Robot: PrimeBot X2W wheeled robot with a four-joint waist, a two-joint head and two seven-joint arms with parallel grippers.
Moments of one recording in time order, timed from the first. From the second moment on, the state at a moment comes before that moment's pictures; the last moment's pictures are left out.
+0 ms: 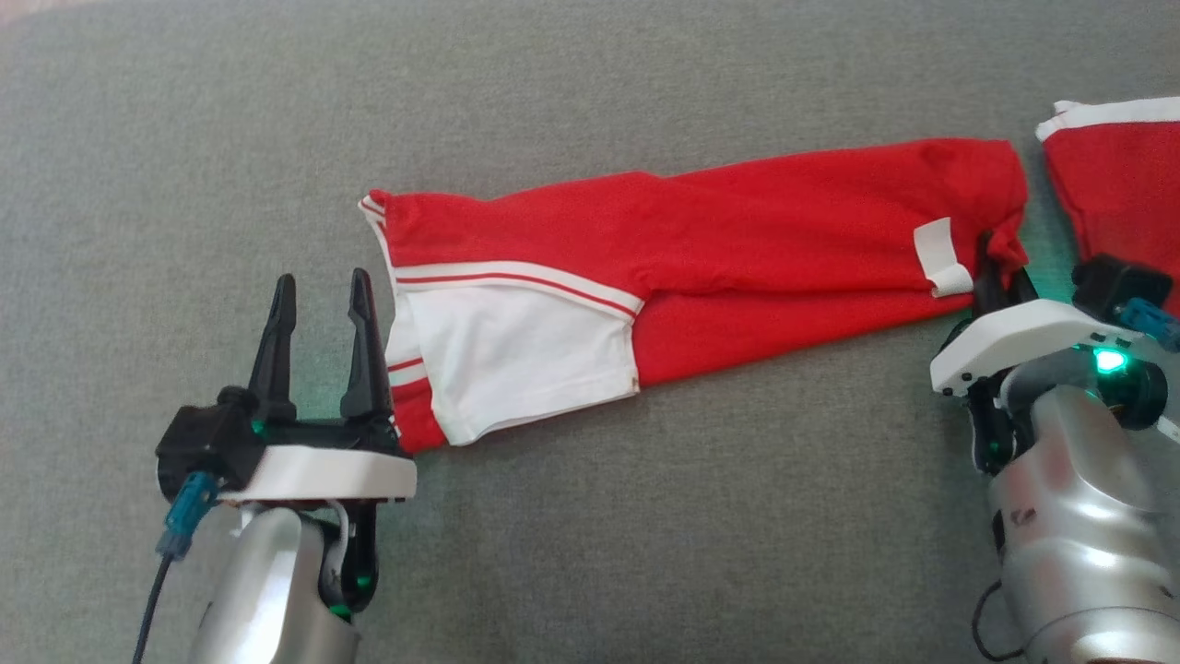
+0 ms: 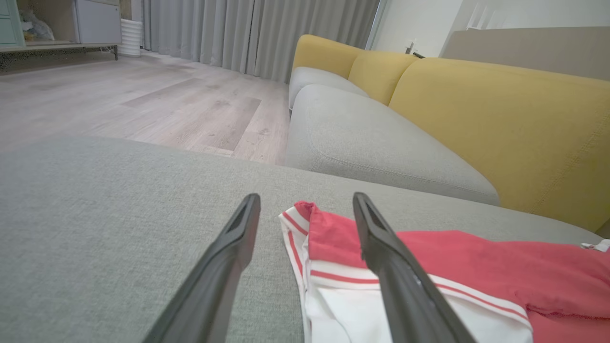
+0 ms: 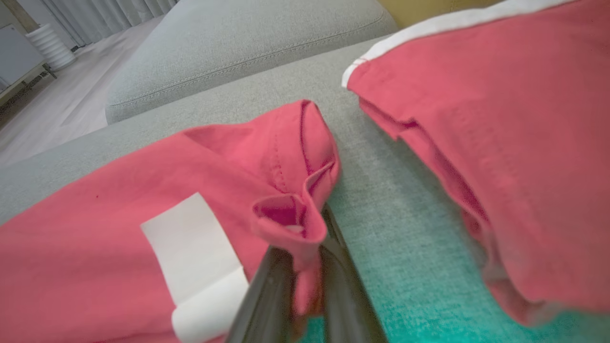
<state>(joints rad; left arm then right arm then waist) -0.26 0.04 -0.14 0.29 -0.33 -0.06 -0.26 -0.62 -0.06 -0.25 0.94 0.09 0.13 -0.16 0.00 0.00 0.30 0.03</state>
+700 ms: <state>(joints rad) -0.24 0.04 -0.13 0.30 -0.33 -0.06 -0.26 -0.53 -0.16 -0.30 0.62 0.08 0.13 -0.07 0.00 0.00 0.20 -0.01</state>
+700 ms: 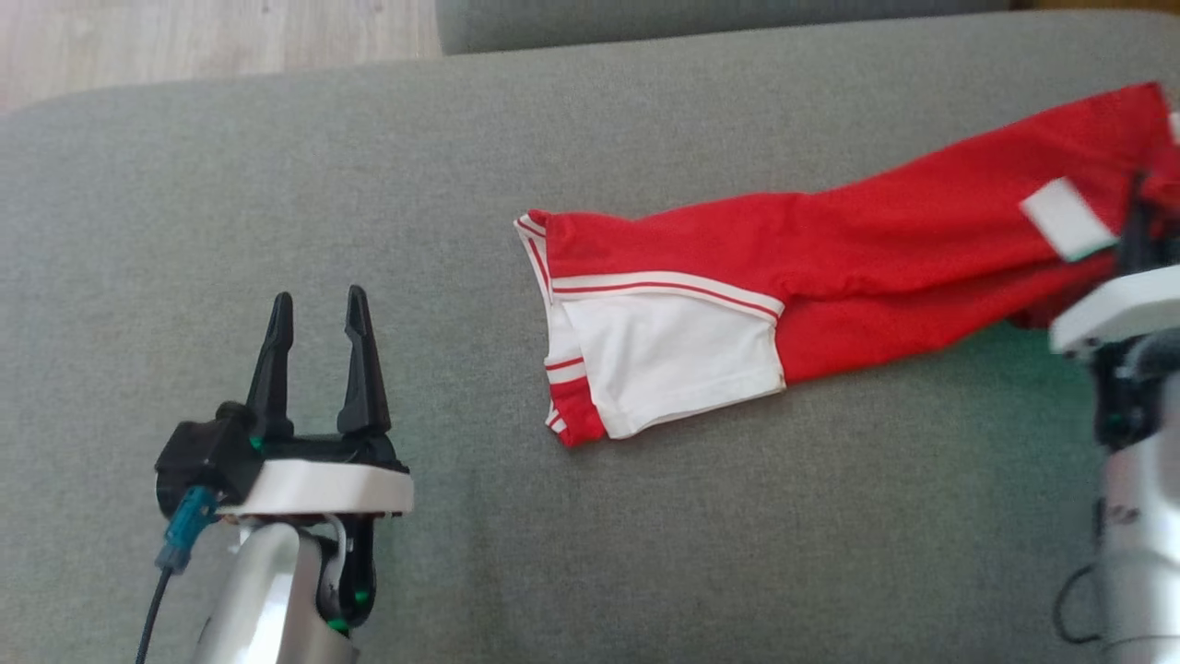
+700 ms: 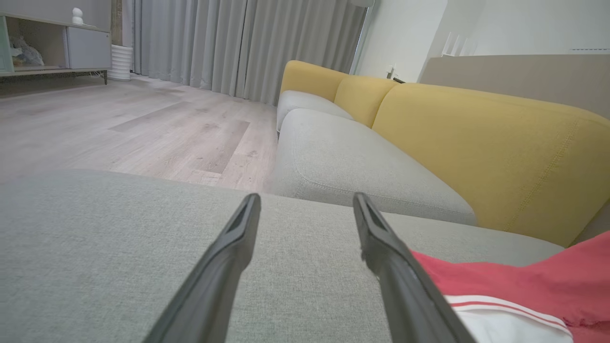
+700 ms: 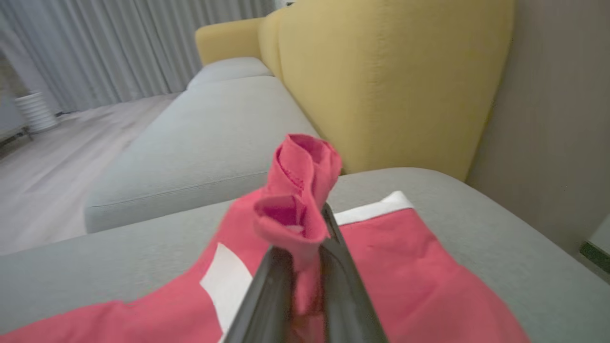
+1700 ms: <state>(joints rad) -0.20 0.04 -0.19 0.32 -0.34 -0.05 -0.26 -0.50 -0.06 0.56 0.75 0.52 0.13 -0.10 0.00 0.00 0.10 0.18</state>
